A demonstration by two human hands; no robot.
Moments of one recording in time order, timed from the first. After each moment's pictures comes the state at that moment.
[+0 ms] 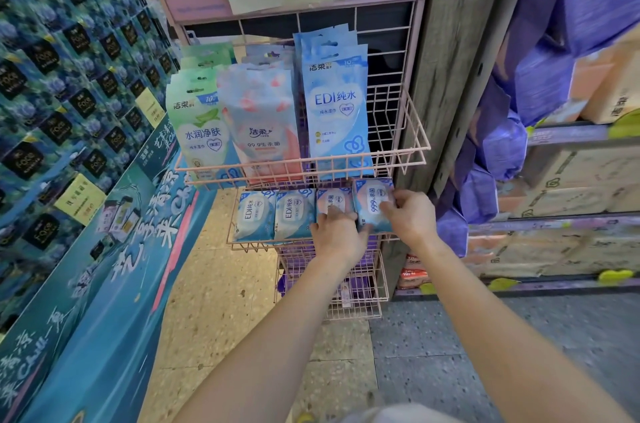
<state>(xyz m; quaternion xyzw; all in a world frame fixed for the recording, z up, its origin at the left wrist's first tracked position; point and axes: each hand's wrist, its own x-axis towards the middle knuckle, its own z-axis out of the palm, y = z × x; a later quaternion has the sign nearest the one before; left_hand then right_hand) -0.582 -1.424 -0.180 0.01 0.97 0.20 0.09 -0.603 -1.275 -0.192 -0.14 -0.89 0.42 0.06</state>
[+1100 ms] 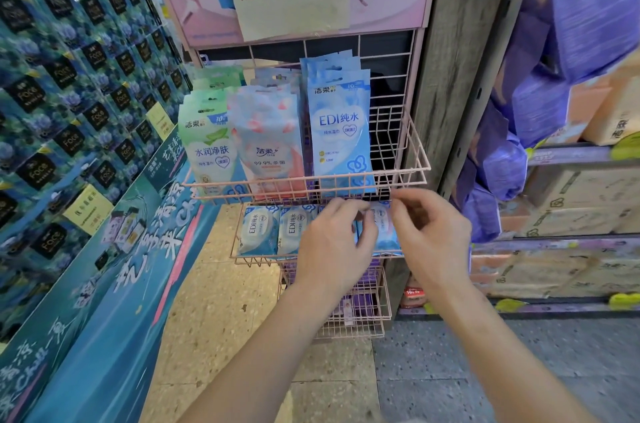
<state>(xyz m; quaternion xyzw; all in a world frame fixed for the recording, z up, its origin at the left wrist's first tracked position) -0.525 -1.442 -0.089 0.12 0.90 0.35 -0.21 -0.518 -1.304 -0.083 -0.04 -0.80 0.52 0.30</state>
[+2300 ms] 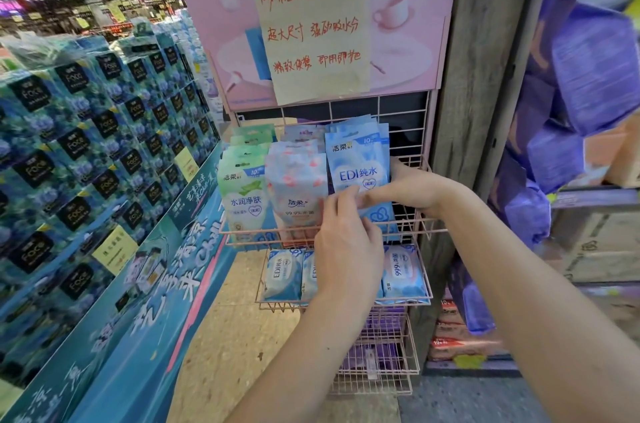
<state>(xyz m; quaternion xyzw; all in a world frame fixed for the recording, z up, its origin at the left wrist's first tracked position) -0.536 -1.441 -0.013 0.01 0.90 0.36 -0.25 -0.645 -1.305 0.008 0.18 -0.78 0.57 -0.17</state>
